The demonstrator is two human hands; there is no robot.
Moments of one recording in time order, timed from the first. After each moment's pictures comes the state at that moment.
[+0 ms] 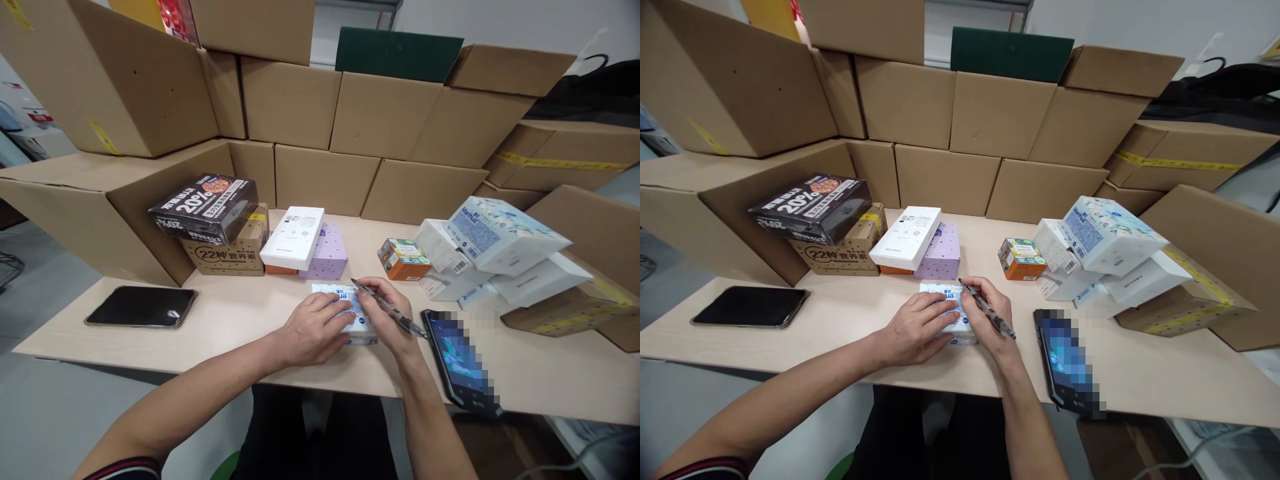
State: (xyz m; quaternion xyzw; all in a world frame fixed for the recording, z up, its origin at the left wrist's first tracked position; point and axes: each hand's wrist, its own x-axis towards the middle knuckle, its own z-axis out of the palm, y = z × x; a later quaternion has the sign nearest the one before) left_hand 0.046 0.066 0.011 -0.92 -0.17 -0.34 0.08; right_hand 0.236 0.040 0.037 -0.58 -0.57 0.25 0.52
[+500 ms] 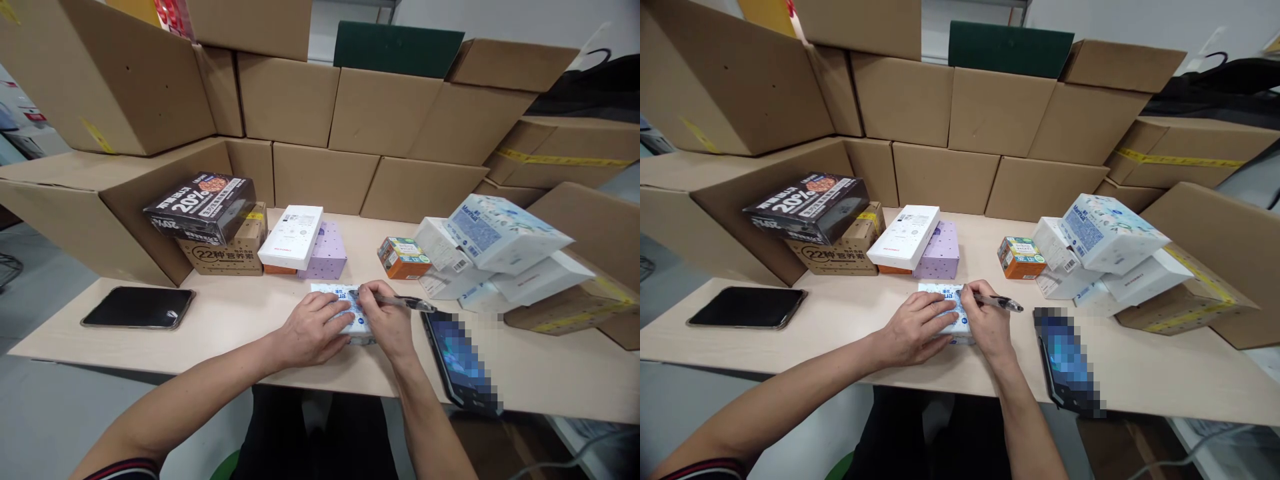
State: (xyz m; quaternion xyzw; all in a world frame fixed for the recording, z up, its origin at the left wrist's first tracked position) left_hand 0.047 0.065 0.015 -0.92 -0.17 -0.34 0.07; right_hand 0.230 0.040 0.034 -0.61 -0.58 0.18 0.51
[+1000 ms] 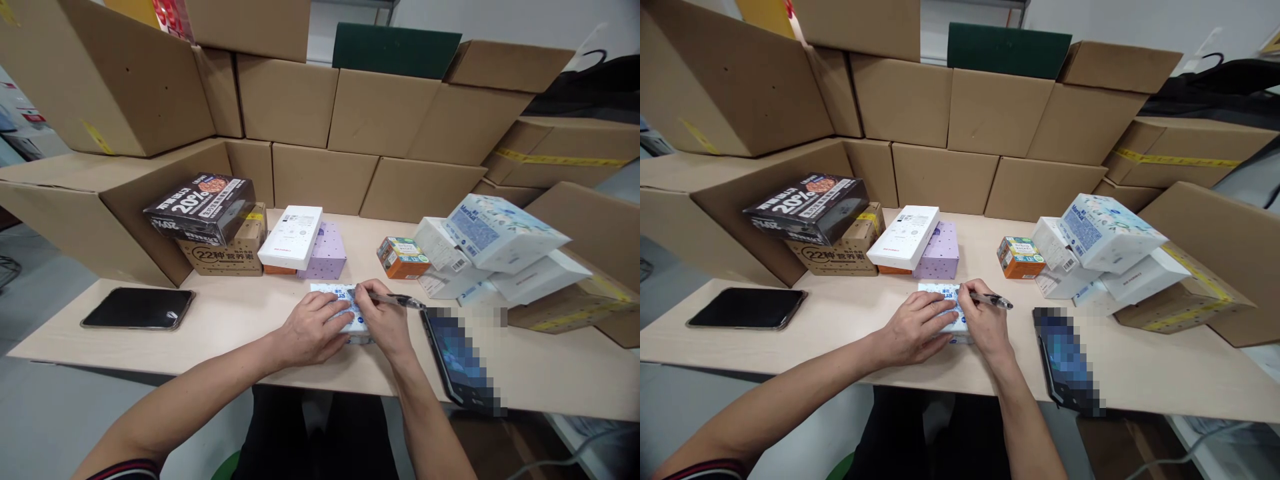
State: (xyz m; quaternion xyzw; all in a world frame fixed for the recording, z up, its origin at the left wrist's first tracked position) left_hand 0.047 0.067 0.013 -0.92 -0.16 -0.35 0.08; right_hand 0.229 0.040 0.038 -0.60 -0.60 0.18 0.50
